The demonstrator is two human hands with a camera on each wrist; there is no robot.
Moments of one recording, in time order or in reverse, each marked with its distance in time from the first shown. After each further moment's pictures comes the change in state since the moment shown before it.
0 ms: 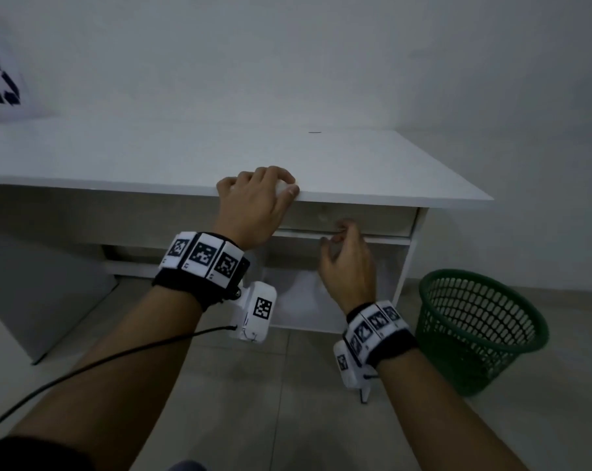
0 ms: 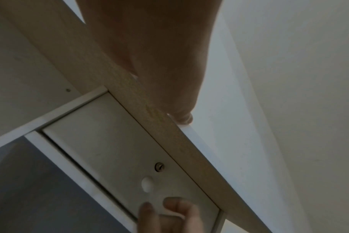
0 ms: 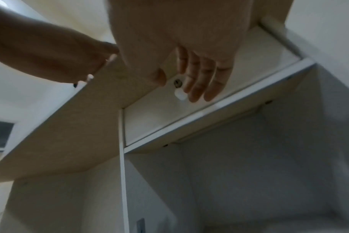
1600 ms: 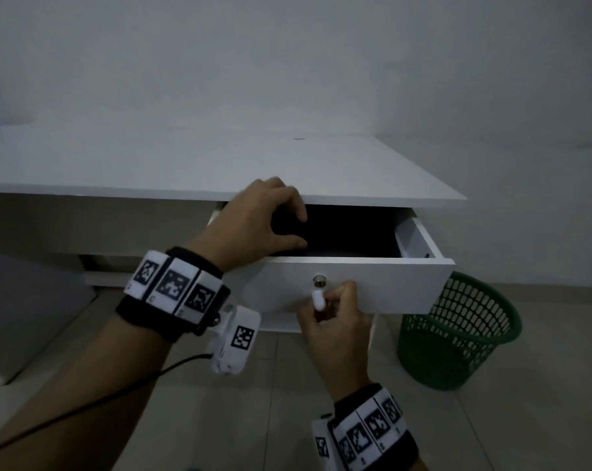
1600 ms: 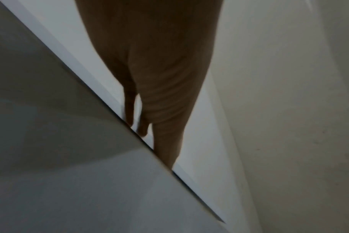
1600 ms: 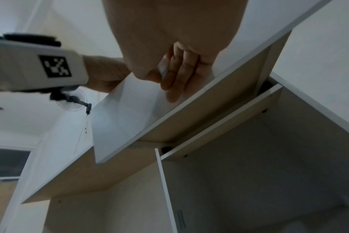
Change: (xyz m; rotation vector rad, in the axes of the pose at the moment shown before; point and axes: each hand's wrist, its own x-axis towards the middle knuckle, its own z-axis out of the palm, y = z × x) left_hand -0.026 0.017 -0.036 -0.281 -0.177 0.289; right_hand -0.097 -0.033 -0.030 0.195 0.167 -0.050
